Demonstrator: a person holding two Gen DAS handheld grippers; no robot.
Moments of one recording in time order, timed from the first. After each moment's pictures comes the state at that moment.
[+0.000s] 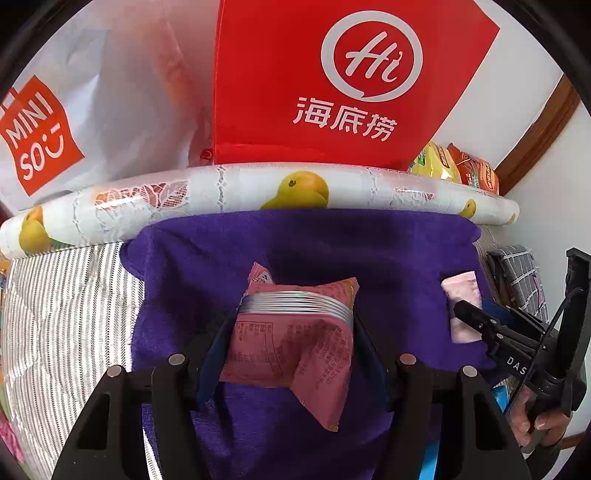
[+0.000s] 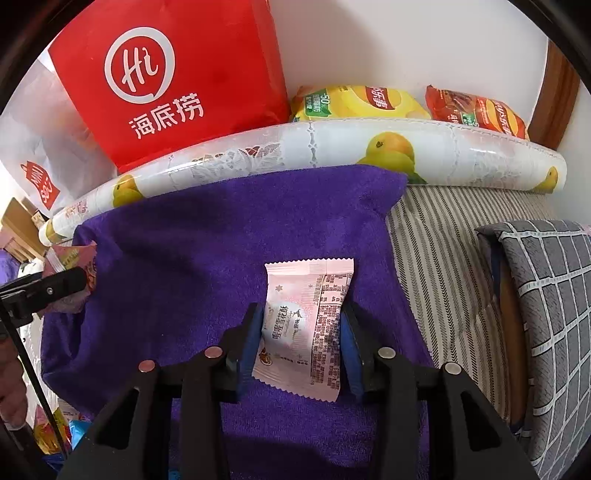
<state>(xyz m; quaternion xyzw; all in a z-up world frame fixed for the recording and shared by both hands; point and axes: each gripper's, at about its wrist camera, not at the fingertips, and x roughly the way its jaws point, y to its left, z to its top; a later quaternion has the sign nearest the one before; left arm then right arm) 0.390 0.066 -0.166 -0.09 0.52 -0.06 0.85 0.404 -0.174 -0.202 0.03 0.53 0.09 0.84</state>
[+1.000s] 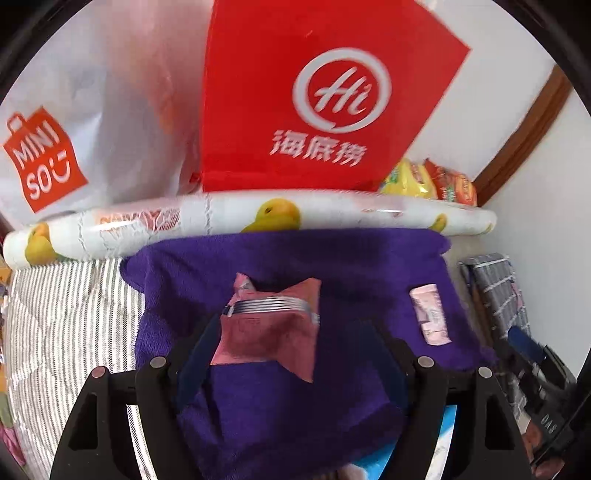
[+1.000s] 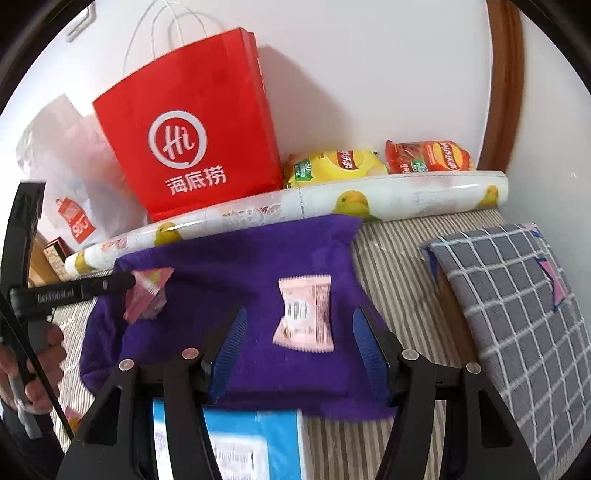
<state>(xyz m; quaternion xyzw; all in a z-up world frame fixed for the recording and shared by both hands) 0.377 0.065 -0.127 -0.10 0.49 -0.09 0.86 0.330 -0.189 -0.120 0.05 0.46 0.05 0.89</state>
